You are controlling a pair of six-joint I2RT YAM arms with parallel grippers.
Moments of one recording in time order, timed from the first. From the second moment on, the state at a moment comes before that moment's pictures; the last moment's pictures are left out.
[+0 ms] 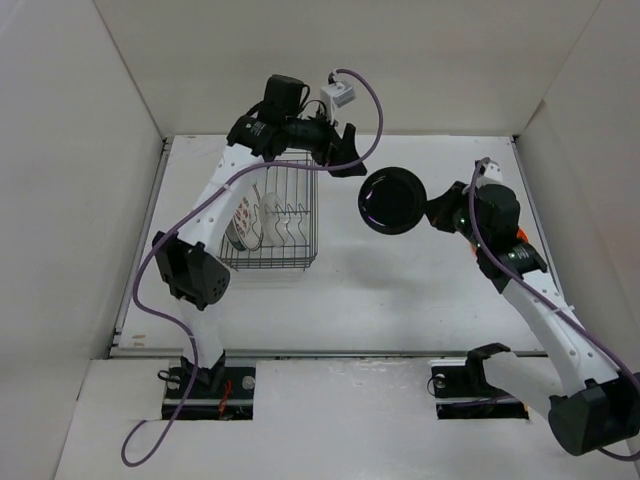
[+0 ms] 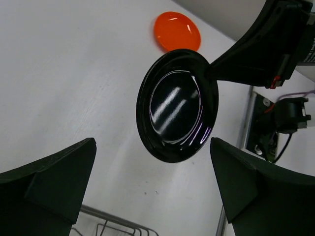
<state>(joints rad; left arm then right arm) -0.47 1.90 2.13 -0.77 0.77 0.05 0.25 0.99 0.87 -0.21 -0.05 0.56</state>
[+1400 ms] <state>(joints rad) -0.51 1.61 1.86 -0.87 -0.05 -0.15 0.36 0.95 1.06 -0.32 0.24 0.52</state>
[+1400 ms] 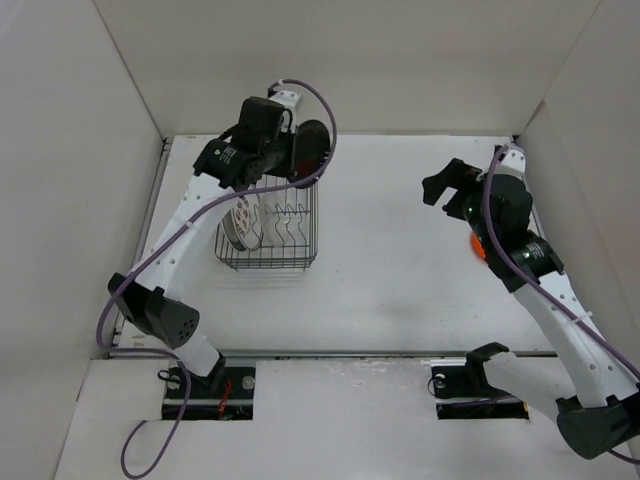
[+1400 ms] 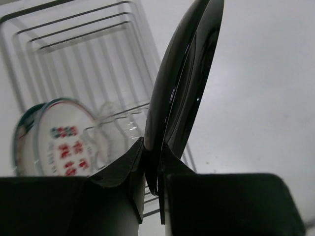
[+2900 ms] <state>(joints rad) -0.47 1.61 1.59 -0.96 -0.39 -0.32 0.19 0.92 0.92 -0.53 0.33 0.58</state>
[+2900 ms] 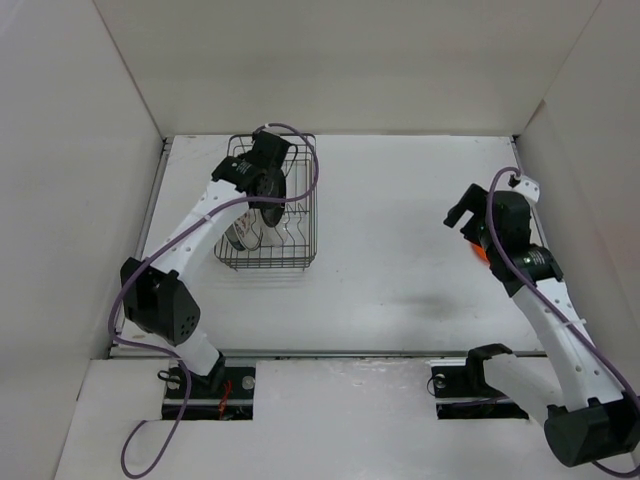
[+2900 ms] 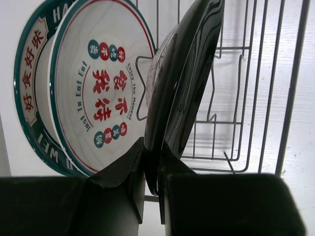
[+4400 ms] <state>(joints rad) -0.50 1.73 1.75 -0.99 0.04 -0.17 -0.34 1.48 0.78 -0.36 0.30 0.77</state>
